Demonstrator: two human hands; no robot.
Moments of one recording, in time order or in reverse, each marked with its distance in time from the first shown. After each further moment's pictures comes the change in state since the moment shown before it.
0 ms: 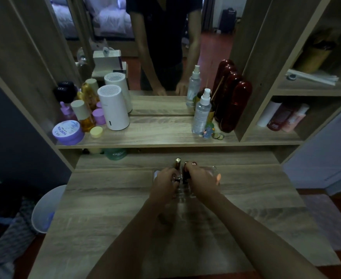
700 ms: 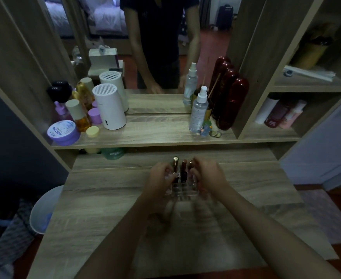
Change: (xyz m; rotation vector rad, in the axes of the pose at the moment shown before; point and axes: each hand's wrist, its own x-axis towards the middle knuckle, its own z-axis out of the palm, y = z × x) left_hand 0.006 -0.006 -0.010 -0.060 0.035 -0.013; right_hand -0.004 0.027 -0.011 0.227 0.270 -0.126
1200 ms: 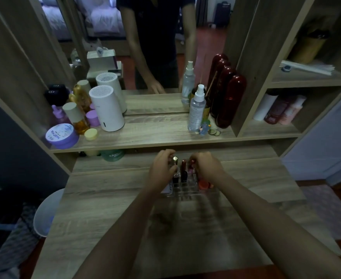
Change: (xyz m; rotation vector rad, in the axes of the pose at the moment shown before) left_hand 0.020 0.013 -0.003 -0.080 0.044 0.043; right_hand 0.027 -0.001 -0.007 -0.095 -0.164 0.053
